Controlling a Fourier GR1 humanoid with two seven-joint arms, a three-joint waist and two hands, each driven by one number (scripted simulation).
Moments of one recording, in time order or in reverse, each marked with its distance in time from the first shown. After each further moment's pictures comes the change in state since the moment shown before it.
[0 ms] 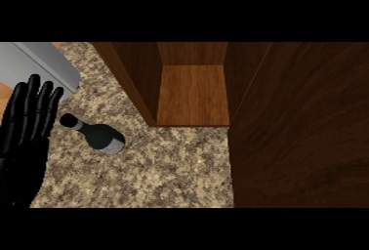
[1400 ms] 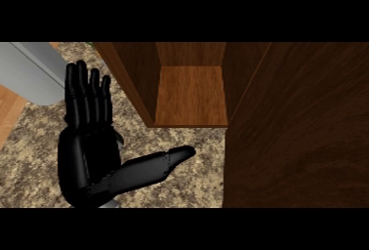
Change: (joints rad) left arm -0.237 -0.124 -0.396 0.108 -0.189 0.791 0.258; right arm 0.107 -0.056 0.071 -0.287 -0.313 0.175 0.402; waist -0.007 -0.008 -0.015
